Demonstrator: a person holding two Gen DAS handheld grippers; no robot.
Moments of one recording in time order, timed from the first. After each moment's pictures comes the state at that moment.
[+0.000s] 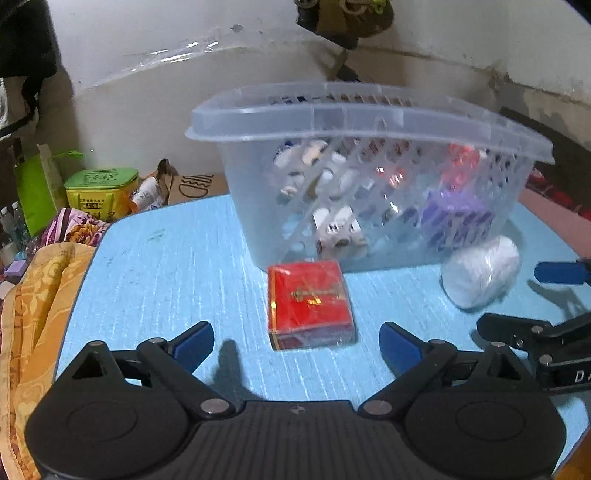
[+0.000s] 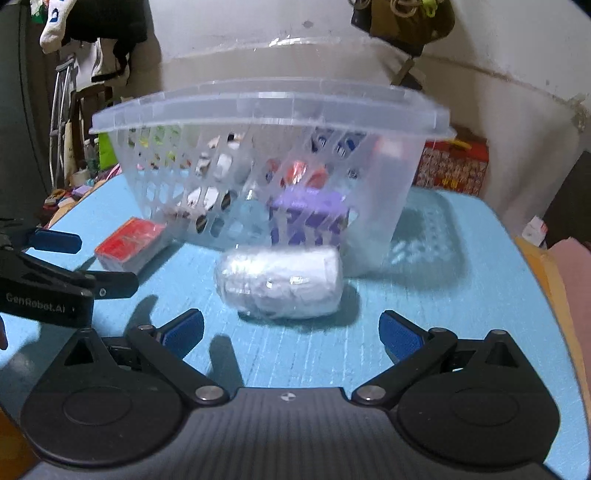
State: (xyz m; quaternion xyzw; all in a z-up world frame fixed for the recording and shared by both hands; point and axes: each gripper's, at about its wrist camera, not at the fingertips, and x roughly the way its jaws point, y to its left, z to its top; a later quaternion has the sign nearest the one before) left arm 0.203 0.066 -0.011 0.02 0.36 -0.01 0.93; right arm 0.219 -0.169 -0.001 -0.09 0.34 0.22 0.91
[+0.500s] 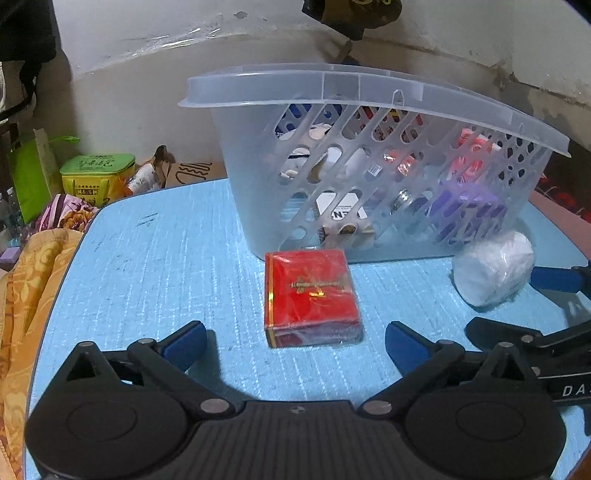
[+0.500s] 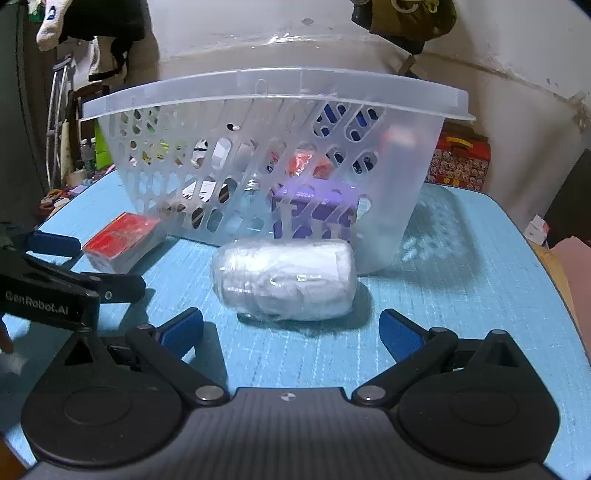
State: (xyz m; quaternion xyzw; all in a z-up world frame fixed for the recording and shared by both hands) left arm 0.211 0.070 -0.022 -0.01 0.37 -0.01 0.93; right arm 0.229 -0.159 -0.011 -0.08 0.33 0.22 0.91
